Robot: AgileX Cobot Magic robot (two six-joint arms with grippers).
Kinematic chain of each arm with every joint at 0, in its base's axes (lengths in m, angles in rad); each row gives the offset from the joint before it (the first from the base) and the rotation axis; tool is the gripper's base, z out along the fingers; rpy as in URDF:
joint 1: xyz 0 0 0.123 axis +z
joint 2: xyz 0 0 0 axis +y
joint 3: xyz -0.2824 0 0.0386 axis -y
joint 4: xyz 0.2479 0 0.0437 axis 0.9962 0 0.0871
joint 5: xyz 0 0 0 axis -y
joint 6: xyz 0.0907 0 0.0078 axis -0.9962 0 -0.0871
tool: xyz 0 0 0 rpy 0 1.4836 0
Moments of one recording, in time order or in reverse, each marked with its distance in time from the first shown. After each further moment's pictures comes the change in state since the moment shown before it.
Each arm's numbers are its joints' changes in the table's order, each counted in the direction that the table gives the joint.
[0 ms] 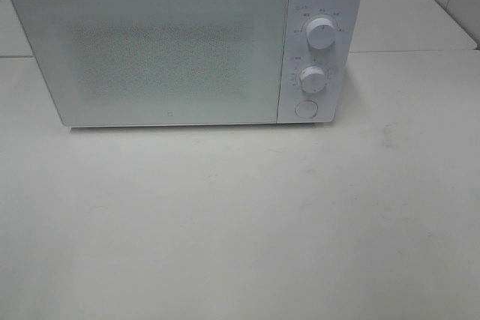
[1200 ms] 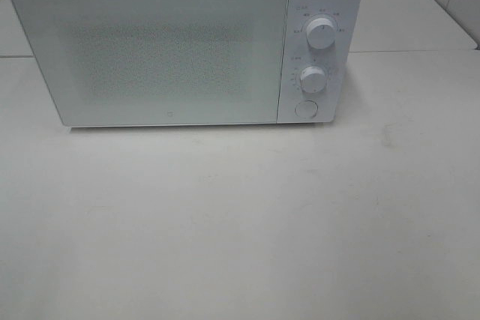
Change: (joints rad) left arm 0.000 0.000 0.000 0.000 0.000 0.000; right arm 0.000 0.258 0.009 0.000 0.275 0.006
